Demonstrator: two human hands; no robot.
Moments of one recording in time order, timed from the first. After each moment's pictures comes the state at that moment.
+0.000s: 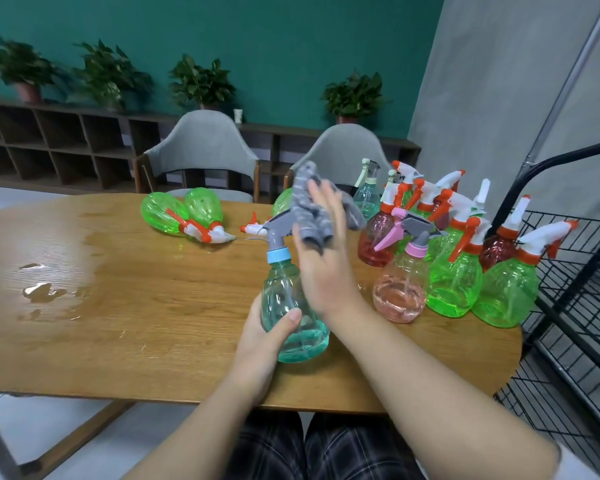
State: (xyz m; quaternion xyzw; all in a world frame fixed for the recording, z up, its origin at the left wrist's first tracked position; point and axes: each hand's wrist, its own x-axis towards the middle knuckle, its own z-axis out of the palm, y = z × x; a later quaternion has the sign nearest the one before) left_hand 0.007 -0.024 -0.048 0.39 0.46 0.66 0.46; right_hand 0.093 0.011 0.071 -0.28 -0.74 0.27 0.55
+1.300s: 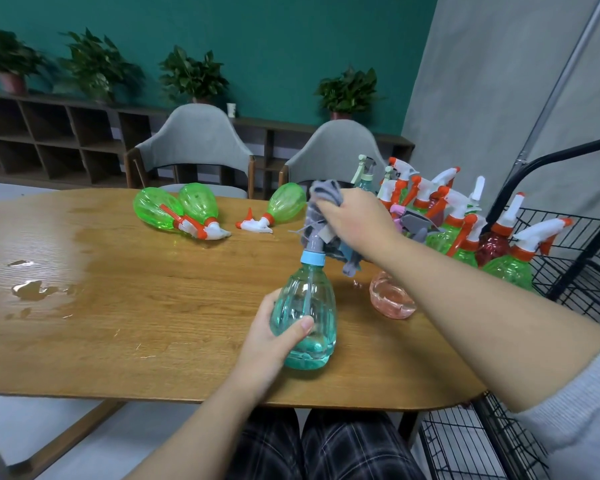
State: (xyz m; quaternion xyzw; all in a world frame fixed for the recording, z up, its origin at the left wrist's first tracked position) left_hand 0.009 -0.034 -0.043 0.46 0.45 0.61 0.45; right_hand 0.125 0.075 0.118 -0.47 -0.83 0.09 0.29
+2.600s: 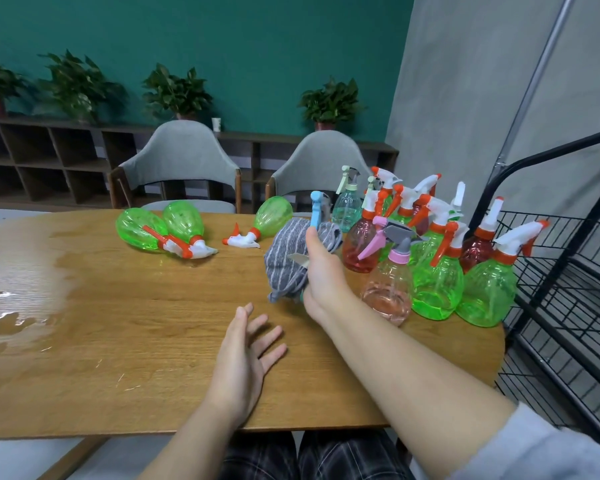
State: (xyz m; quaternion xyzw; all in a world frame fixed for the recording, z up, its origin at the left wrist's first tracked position) left_hand 0.006 -0.017 -0.035 0.20 0.38 0.71 0.57; right_hand 0.082 0.069 0.054 -0.46 -0.37 0.63 0.51
